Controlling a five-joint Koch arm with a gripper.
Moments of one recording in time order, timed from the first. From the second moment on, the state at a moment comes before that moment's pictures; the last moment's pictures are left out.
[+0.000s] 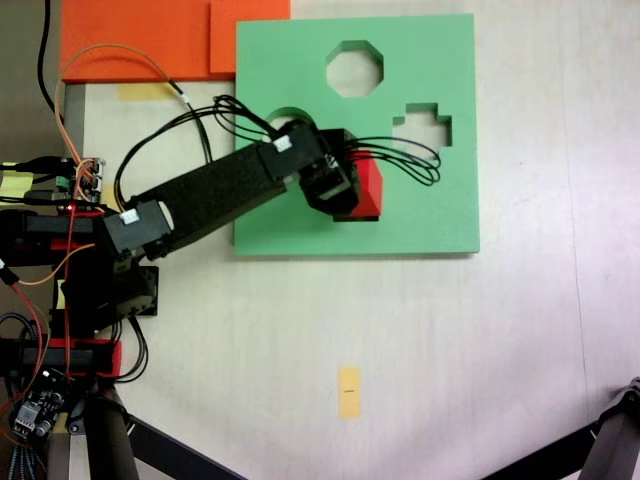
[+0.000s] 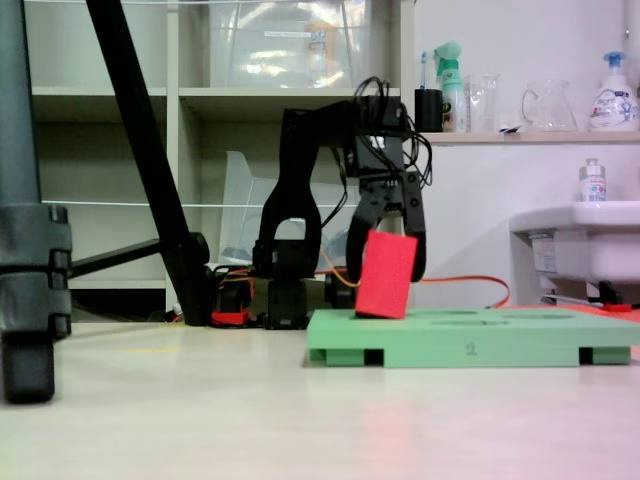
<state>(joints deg) -27.6 71.4 70.0 81.0 116.6</state>
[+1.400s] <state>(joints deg) -27.5 75.2 62.9 90.2 112.8</state>
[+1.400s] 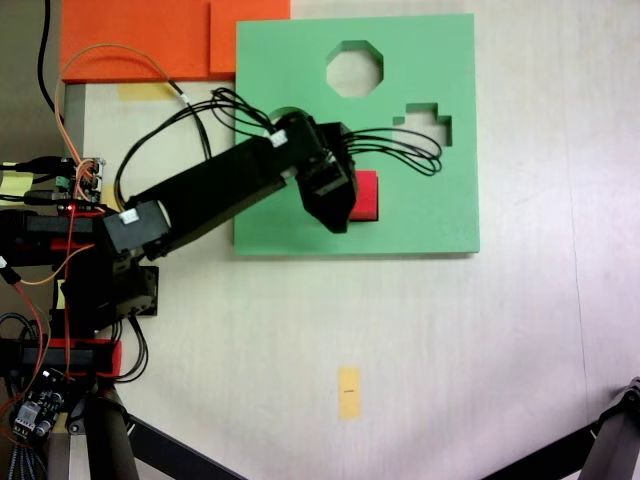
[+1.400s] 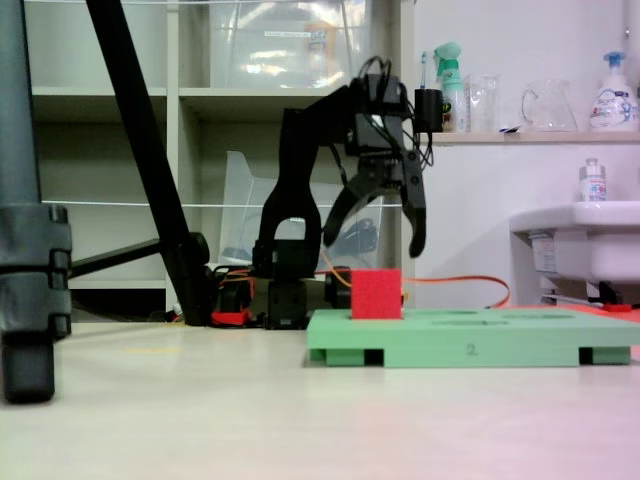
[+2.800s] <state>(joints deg) 0.0 128.7 175.3 -1.6 9.1</state>
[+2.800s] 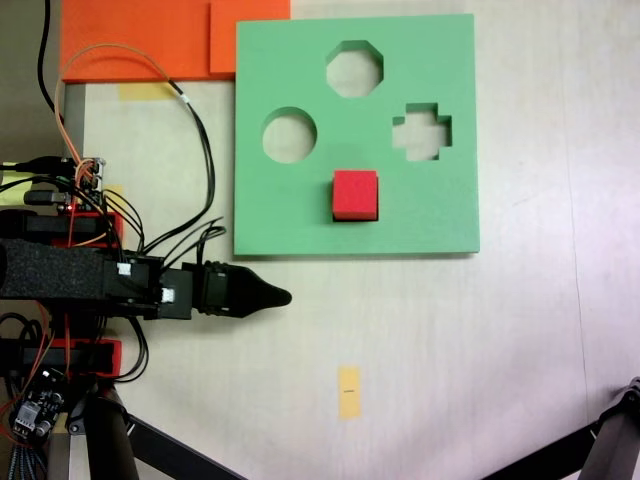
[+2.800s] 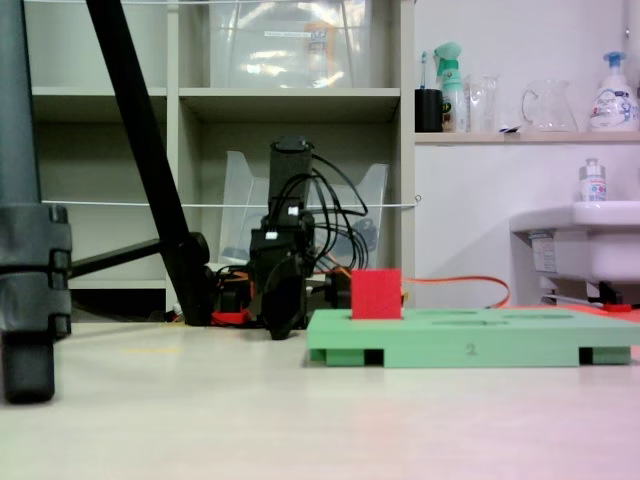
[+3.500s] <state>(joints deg) 0.0 128.7 175.3 -1.6 9.1</state>
